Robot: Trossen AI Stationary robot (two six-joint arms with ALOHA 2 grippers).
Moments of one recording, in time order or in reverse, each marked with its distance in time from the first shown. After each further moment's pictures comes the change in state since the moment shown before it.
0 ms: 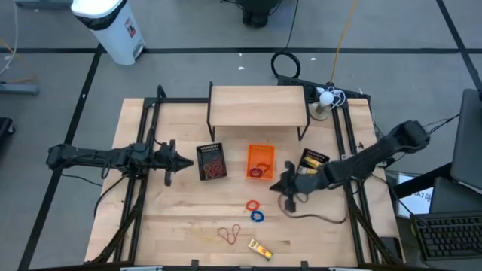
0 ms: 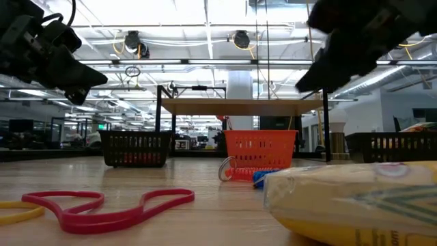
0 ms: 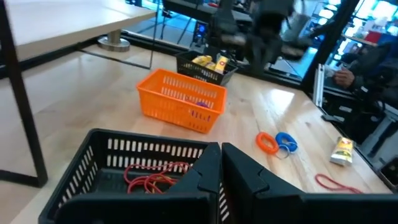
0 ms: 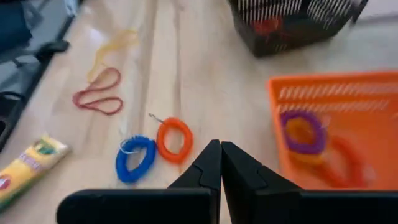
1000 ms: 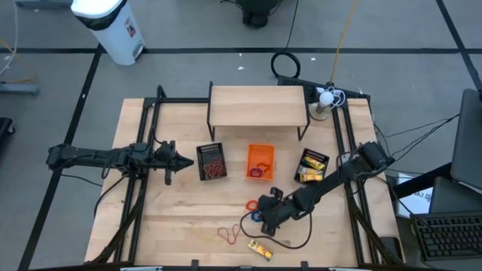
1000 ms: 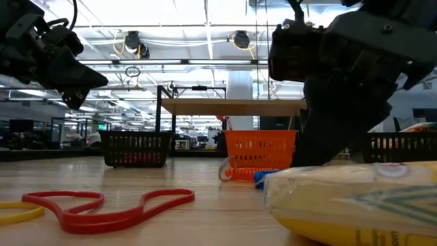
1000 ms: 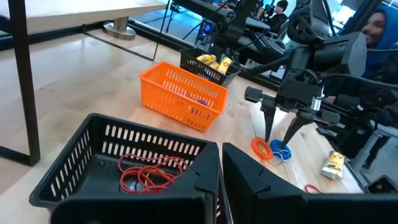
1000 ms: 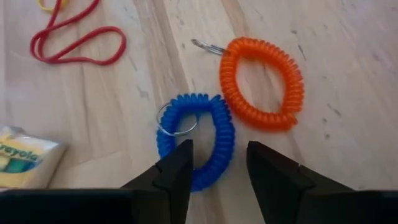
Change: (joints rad) left arm 0.000 0.000 0.000 -0.009 -0.014 -0.124; right arm 0.110 0.576 0.418 -0.250 -0.060 0.417
